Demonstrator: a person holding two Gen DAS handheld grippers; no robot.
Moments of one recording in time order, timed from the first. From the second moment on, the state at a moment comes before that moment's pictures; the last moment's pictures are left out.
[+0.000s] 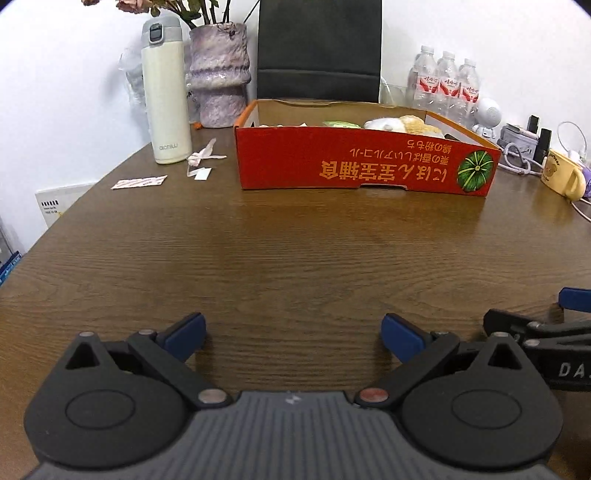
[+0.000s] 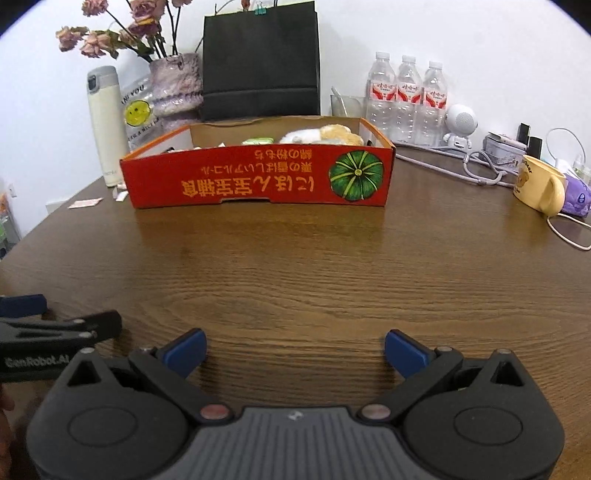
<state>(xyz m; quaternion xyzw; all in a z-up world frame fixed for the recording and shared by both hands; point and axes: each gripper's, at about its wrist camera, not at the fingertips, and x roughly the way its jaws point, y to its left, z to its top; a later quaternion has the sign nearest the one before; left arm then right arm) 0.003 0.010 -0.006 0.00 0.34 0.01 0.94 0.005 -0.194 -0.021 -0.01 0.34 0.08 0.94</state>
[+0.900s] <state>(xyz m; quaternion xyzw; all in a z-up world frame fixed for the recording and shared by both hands) 0.009 0.008 -0.006 0.01 0.34 0.00 0.94 0.016 -0.191 -0.023 -0.02 0.34 0.08 0.94</state>
